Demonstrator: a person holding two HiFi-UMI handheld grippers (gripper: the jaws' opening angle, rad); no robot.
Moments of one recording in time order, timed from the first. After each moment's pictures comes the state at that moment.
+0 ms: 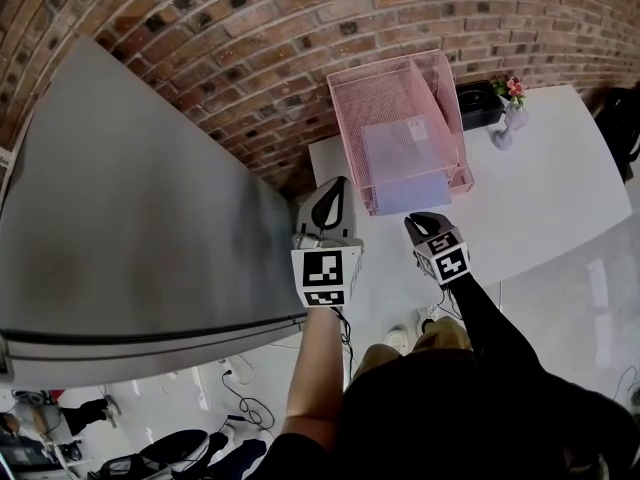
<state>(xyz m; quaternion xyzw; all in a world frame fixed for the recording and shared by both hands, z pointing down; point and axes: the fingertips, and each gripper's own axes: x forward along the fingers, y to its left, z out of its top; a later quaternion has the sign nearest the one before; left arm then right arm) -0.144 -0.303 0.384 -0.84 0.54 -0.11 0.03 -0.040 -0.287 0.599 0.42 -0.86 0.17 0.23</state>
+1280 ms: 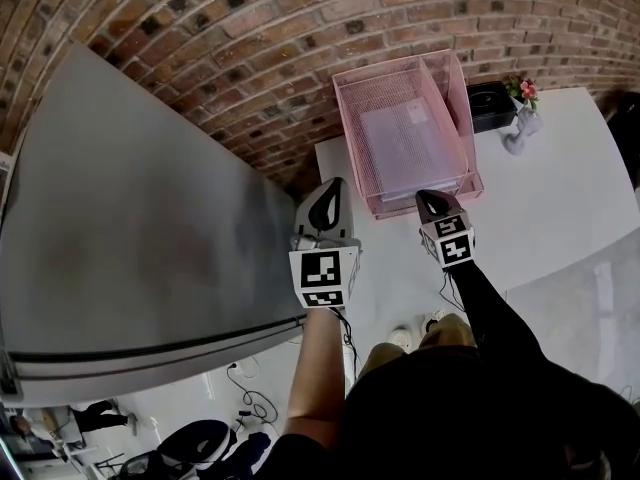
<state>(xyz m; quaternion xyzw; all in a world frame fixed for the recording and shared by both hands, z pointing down) -0.157 -0.329 0.395 -0.82 0.56 -0.12 0.02 -0.022 -0.357 0.582 0.48 -0.85 0.14 0.19</state>
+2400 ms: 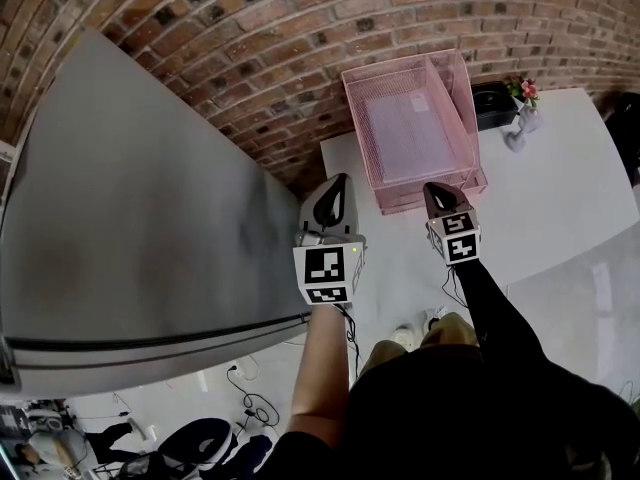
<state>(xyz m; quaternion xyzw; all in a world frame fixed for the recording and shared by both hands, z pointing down) -0.171 -0.315 0.386 -0.83 0.56 -0.10 0.02 -0.022 -0.351 0.556 0.51 -0.83 0.12 0.17</state>
